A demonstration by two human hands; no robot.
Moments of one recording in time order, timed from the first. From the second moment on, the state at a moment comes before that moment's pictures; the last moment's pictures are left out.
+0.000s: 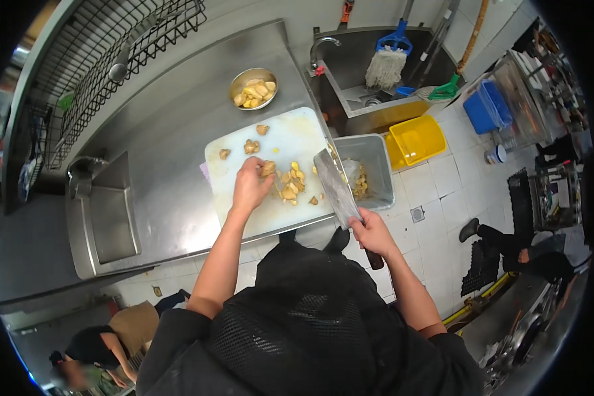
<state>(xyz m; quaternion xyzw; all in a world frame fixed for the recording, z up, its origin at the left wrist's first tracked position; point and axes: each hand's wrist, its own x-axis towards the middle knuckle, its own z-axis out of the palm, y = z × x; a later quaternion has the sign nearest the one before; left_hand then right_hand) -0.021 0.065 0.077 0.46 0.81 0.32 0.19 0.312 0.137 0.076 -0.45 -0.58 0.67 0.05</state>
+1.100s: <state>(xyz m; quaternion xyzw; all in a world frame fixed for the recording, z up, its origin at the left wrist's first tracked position) -0.057 -0.007 -0.002 0.57 0.65 0.42 0.26 0.148 0.039 0.094 -0.42 -0.84 0.35 -0.02</state>
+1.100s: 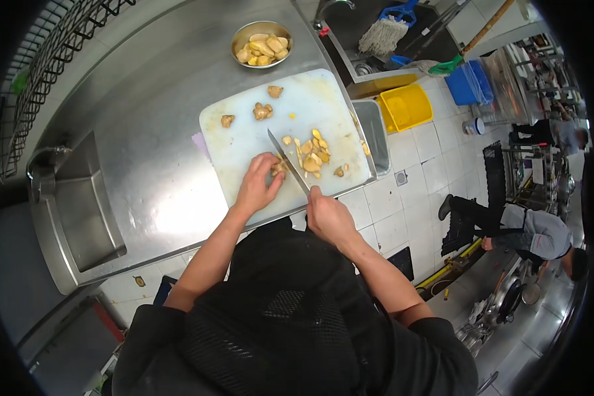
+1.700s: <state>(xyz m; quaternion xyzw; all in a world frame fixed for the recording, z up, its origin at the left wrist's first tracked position) -0.055 -0.006 0.002 0.61 0.65 0.40 0.20 0.163 0.034 0.114 -0.43 -0.83 0.36 -0.07</state>
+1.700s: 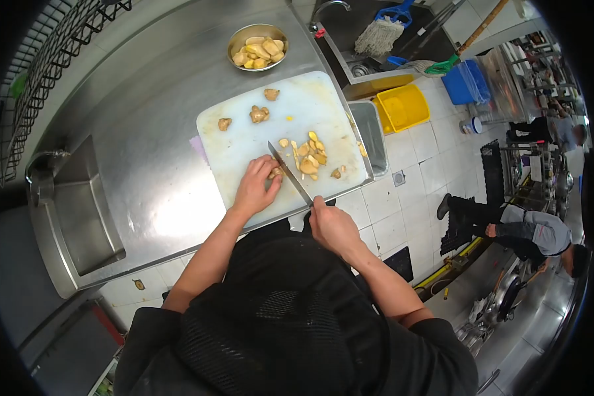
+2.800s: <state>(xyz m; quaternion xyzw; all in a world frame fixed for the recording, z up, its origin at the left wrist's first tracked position) -0.052 0.006 0.011 0.51 0.69 0.46 0.23 0.144 0.046 0.083 -0.45 -0.82 0.34 -0.05</state>
